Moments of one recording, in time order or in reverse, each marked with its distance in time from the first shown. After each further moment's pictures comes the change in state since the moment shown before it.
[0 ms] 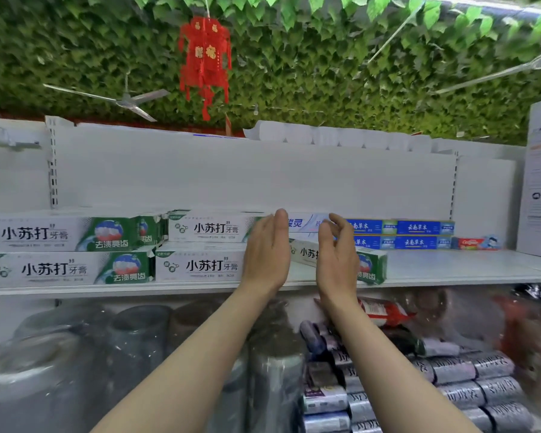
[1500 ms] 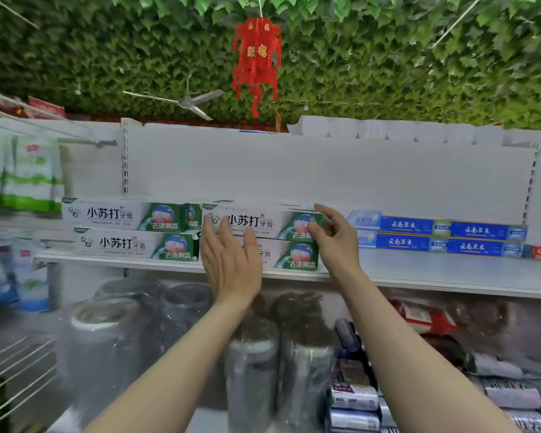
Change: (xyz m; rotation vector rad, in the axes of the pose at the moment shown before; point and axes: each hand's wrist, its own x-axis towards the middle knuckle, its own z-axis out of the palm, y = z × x) left_hand -0.031 -0.052 -0.069 0.673 0.482 -0.068; right_hand 0.019 0.005 0.036 0.227 -0.344 0.103
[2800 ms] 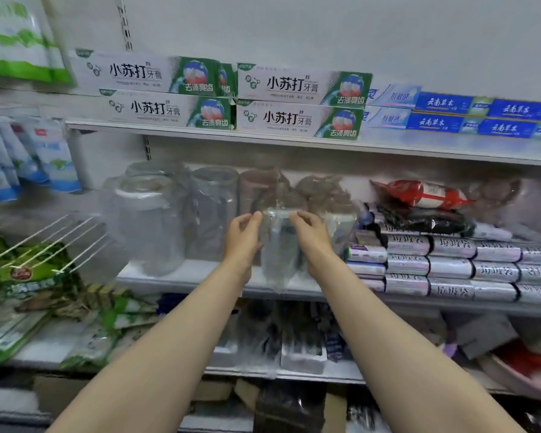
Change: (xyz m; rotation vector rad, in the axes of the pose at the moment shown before) left_hand -0.131 -0.125 -0.044 -0.718 -0.459 -0.831; right_hand -0.201 0.085 0.068 -0.130 -0.105 0.647
